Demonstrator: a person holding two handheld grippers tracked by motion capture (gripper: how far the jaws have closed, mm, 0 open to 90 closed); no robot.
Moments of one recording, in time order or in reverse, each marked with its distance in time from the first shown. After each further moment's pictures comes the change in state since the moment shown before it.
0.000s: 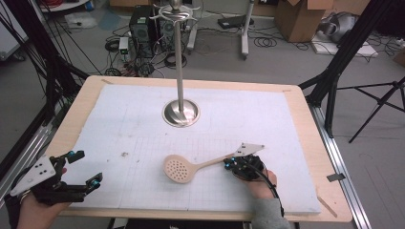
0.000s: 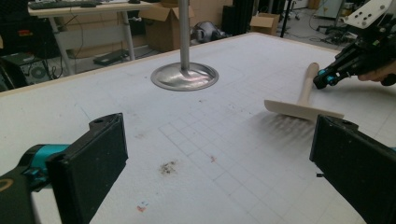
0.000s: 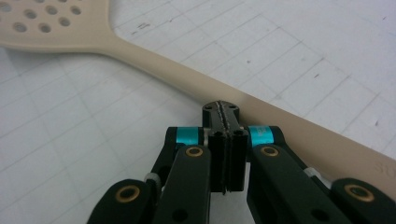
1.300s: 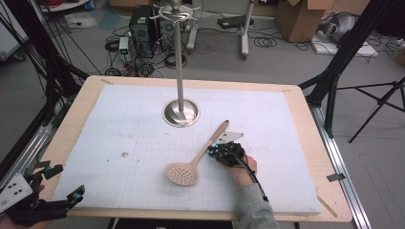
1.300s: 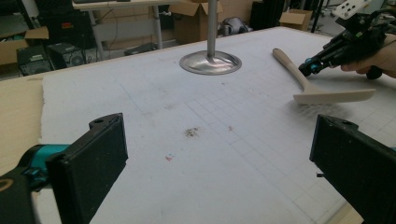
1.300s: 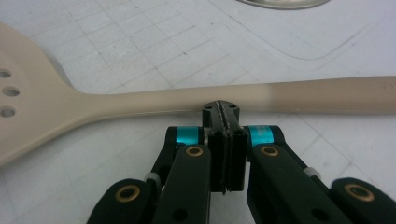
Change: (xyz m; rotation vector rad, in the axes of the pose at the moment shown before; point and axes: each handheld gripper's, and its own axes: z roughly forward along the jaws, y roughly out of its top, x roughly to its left) left arm -0.009 -0.014 -0.046 0.014 0.121 -0.021; right arm 0.002 0.040 0.051 -0.050 -0.012 -0.045
